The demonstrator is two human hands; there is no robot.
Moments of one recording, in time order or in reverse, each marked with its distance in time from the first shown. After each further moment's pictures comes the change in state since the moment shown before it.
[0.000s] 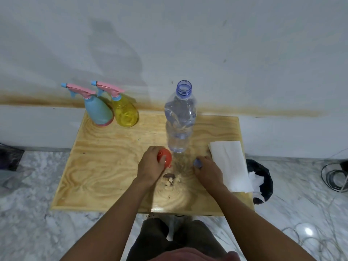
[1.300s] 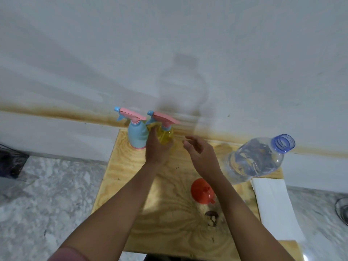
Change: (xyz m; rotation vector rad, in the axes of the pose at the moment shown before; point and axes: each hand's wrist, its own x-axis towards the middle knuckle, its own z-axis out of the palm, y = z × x) left_hand 0.146 -0.072 -0.116 -0.400 0.280 -0.078; right_hand 0.067 -0.248 -0.002 0.604 0.085 -0.276
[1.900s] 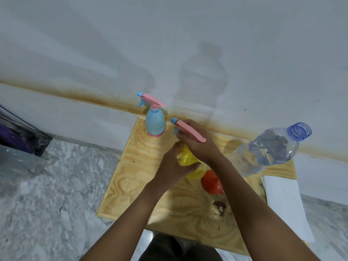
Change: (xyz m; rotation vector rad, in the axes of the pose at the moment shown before) left_hand -0.112 0.018 -0.044 -0.172 -0.296 0.056; right_hand -0.014 -0.049 0.025 -0.021 -0.291 -0.196
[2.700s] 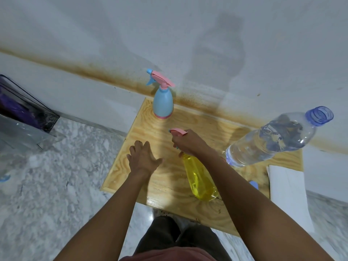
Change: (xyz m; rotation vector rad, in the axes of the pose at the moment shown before) left_hand -0.030 -0.101 -0.046 0.828 0.168 -0.483; right_hand 0.004 0.054 0.061 -0.255 -0.282 0.572
